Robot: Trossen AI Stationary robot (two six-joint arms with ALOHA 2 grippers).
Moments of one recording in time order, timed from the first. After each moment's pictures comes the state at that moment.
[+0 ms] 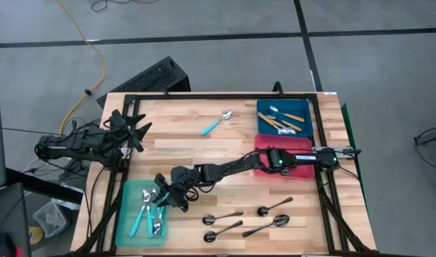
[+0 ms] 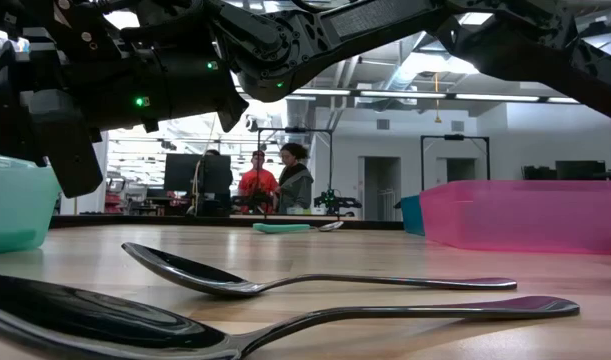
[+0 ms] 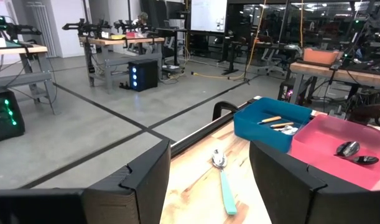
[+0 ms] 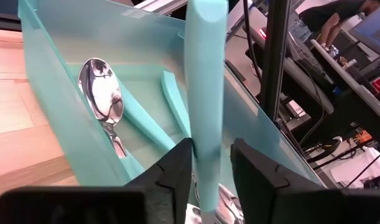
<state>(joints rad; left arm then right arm) -0.11 0.15 0.44 -0.41 -0.80 -0.14 0.15 2.74 2.33 0.13 -0.37 -0.78</state>
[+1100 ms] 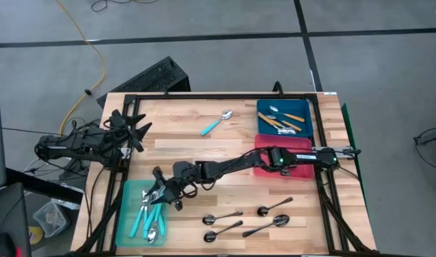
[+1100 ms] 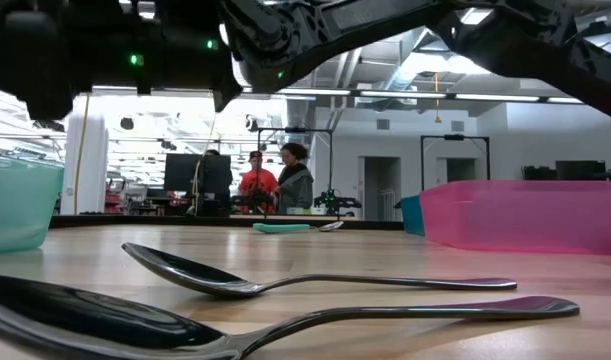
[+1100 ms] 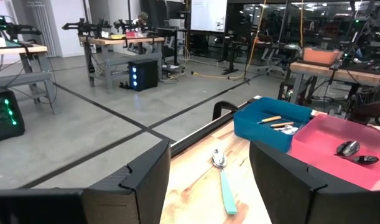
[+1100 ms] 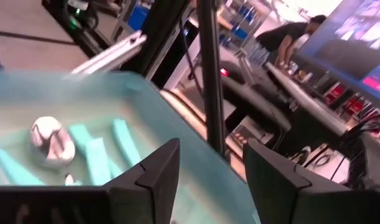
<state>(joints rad) -0.11 0.15 0.44 -0.41 -0.80 -0.15 0.15 2.71 2.33 0.30 -0.36 -0.63</state>
